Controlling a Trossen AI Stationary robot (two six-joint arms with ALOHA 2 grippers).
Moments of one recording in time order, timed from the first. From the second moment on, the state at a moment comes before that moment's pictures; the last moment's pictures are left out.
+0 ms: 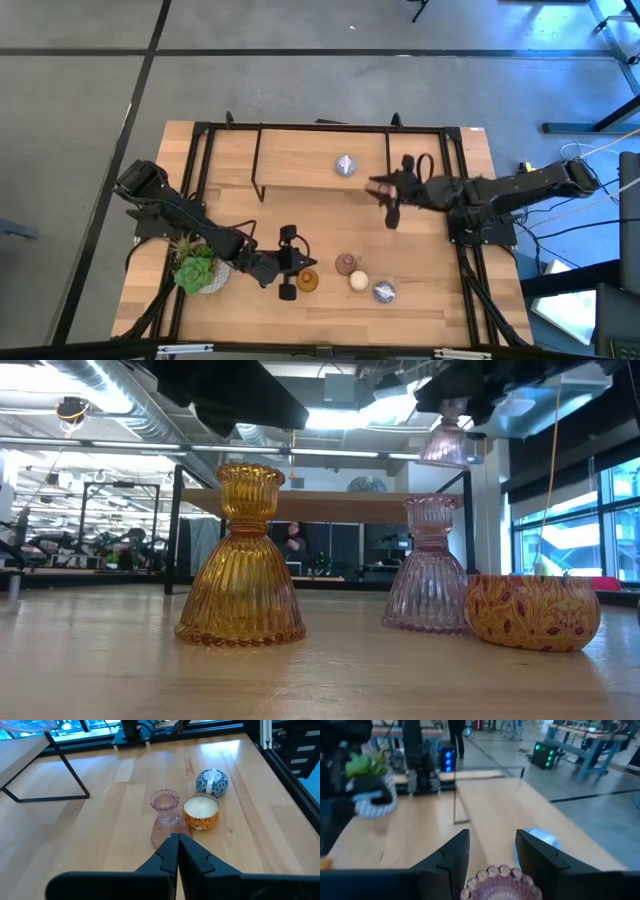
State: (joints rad) left arm -0.52 1.62 0.89 0.21 -0.58 -0.19; right arm 0.15 0.97 0.65 0.07 0.46 0.05
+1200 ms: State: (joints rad) left arm -0.51 1.62 0.89 0.21 -0.57 -0.18; right arm -0.36 1.11 0.65 0.20 0.01 0.14
